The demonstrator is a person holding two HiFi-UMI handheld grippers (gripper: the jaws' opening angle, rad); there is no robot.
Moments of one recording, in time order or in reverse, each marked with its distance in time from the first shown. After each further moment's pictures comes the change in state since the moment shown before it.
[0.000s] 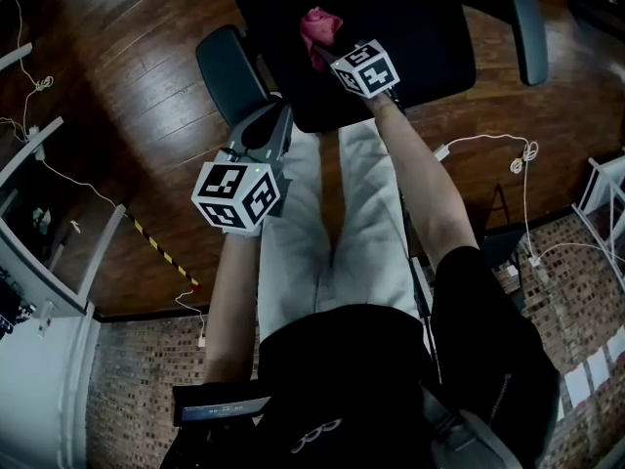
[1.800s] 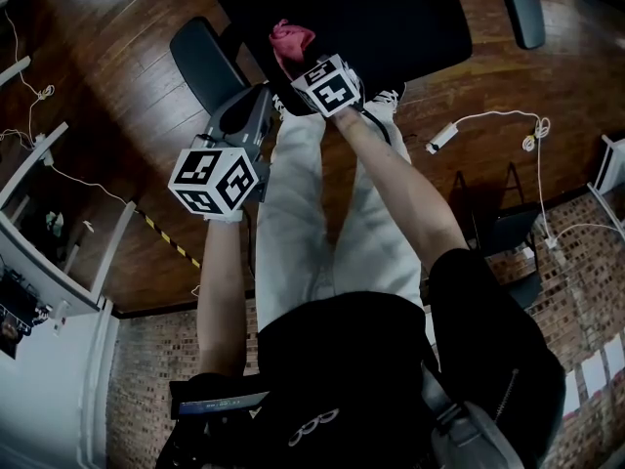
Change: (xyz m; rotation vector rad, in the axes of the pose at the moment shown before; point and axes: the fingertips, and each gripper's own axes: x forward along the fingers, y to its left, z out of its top) left arm -0.001 0.007 -0.001 0.062 0.036 -0.005; right arm 0.005 0.082 -0.025 0.102 0.025 -0.030
